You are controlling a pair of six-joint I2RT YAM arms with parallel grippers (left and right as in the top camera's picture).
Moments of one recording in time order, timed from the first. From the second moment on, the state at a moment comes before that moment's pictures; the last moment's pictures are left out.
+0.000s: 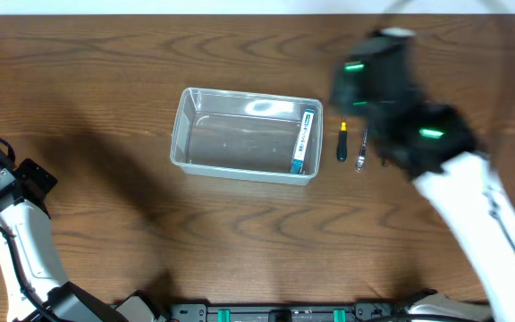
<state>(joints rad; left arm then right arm) 0.69 1.35 0.91 -0.50 -0.30 -0.16 0.41 1.42 1.55 -0.88 0.36 0.54</state>
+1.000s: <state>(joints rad) 0.69 1.35 0.91 -0.50 -0.30 -0.16 -0.17 2.02 1.48 -0.70 0.02 -0.07</state>
